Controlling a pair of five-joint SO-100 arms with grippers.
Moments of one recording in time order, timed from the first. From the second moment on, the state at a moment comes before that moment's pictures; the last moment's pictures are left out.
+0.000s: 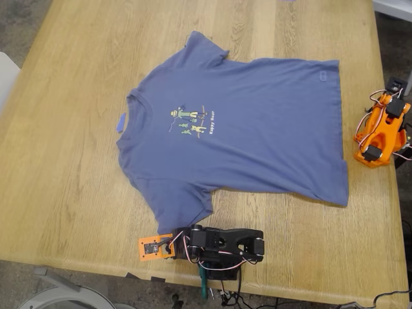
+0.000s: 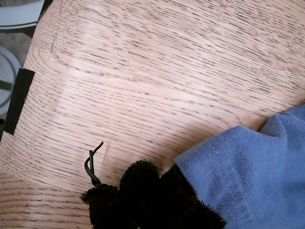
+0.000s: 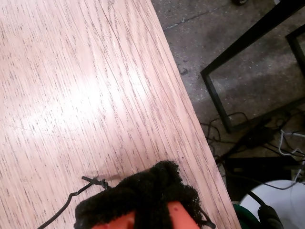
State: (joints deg) arm 0 -88.1 200.4 176.6 81.5 -104.9; arm 1 112.7 195.3 183.4 71.9 -94.9
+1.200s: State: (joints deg) arm 0 -78.3 200.4 176.6 74.7 -109.6; arm 1 110.7 195.2 183.4 70.8 -95.0
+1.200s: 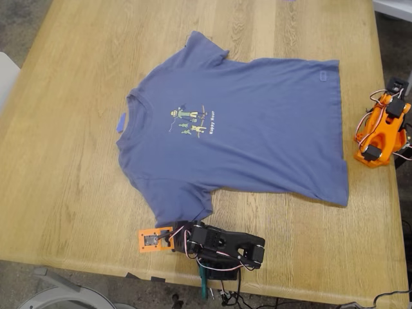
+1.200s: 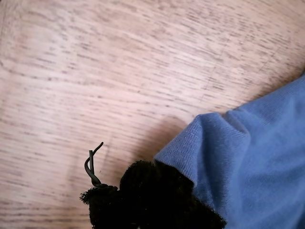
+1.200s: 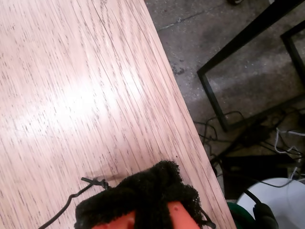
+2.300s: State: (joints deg) arm 0 -66.0 198.3 156.2 67.1 -104.2; arm 1 75.1 194.7 152.2 59.4 -92.8
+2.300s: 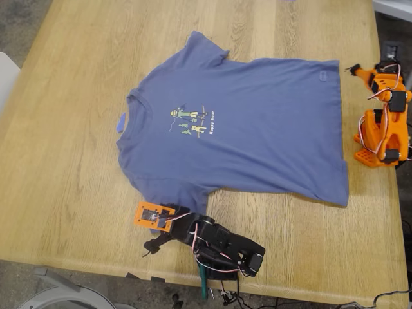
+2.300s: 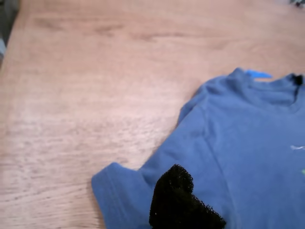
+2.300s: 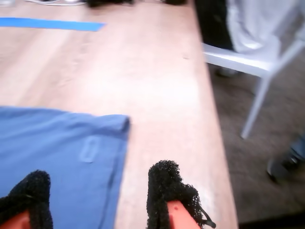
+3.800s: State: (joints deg) arm 0 -28.2 138.2 112.4 66.0 -95.4; arm 1 -2.5 136.1 117.8 47.1 -97.3
